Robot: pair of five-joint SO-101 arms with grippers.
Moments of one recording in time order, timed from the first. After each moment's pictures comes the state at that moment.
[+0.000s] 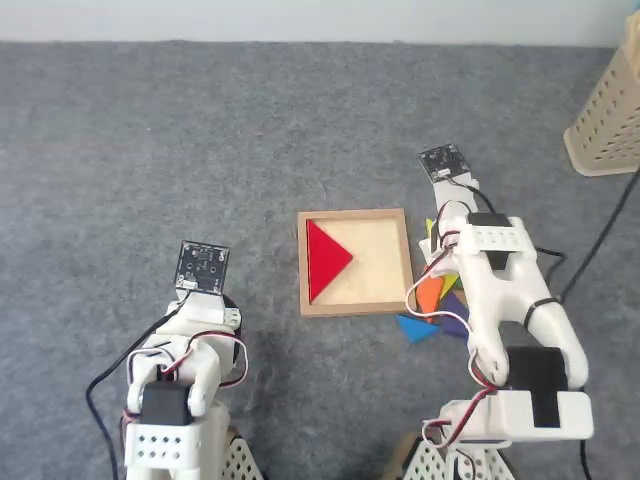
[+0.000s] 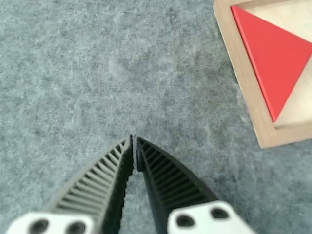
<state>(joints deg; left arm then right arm) -3.7 -102.7 96.9 68.5 -1.3 -3.6 -1.1 38.2 44.8 18.9</state>
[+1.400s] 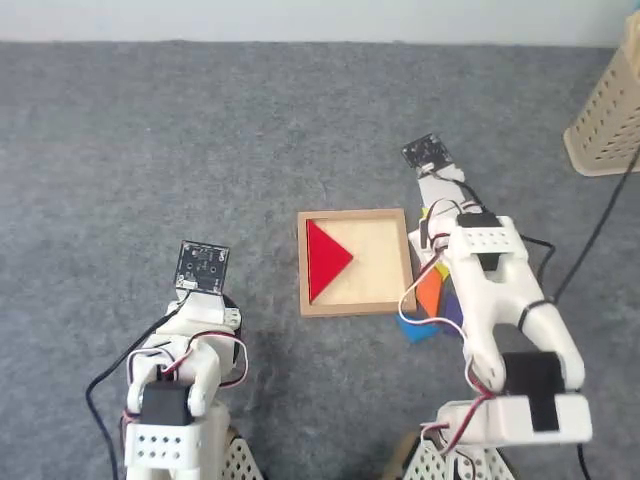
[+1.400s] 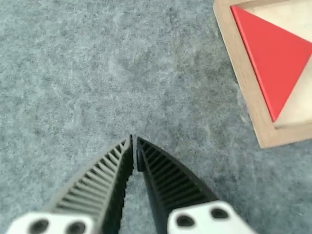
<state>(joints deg) -3.7 -102.7 96.9 68.5 -1.3 -6.8 -0.8 38.3 39.6 23.3</state>
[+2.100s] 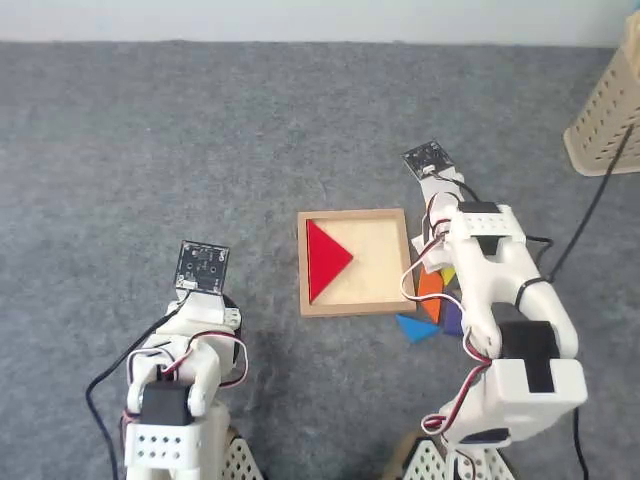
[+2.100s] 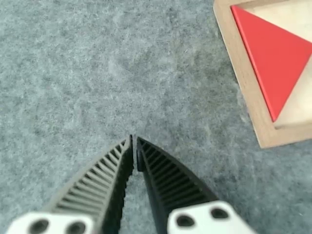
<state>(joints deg) -3.7 -102.7 96.9 68.5 -1.3 -5.1 6.9 31.6 46.1 23.4</state>
